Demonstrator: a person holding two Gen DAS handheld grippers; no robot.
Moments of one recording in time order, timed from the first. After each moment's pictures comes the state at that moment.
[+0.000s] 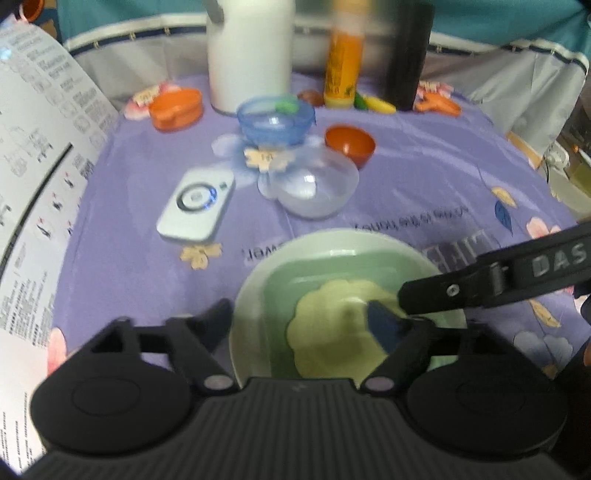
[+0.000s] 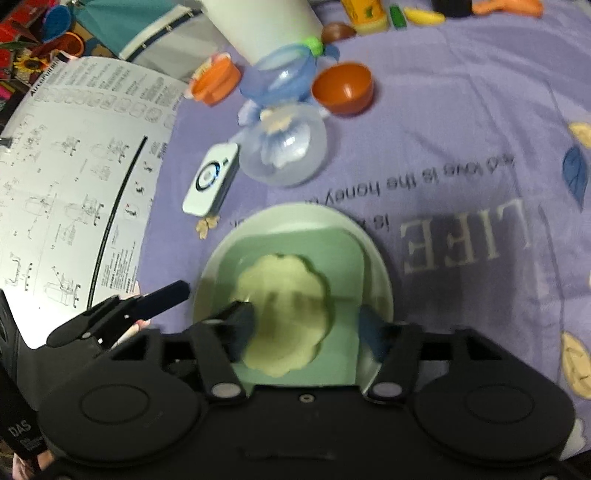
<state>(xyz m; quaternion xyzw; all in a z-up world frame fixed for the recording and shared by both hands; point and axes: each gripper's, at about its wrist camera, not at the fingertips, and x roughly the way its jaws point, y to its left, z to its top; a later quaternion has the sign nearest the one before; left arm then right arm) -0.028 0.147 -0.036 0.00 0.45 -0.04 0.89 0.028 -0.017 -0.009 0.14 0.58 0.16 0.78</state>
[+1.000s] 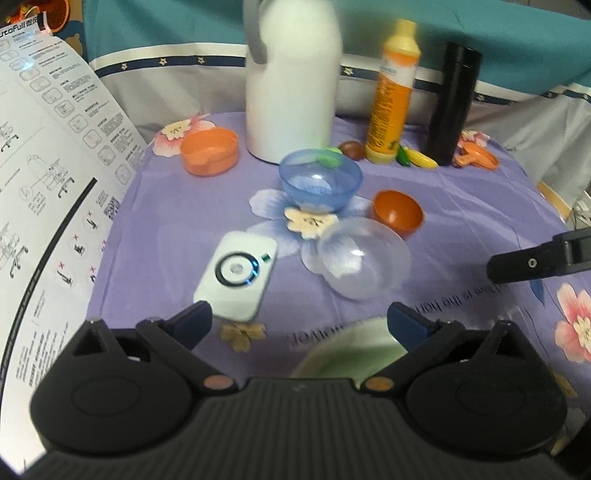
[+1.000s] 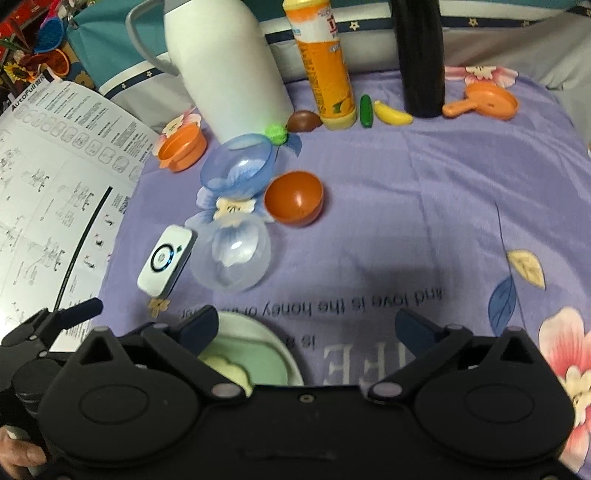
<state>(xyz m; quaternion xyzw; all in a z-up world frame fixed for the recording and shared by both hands) 0.031 0.179 -0.020 -0.02 0.42 0.00 0.91 0.082 -0.038 0.030 0.06 0.50 0.11 0.86</state>
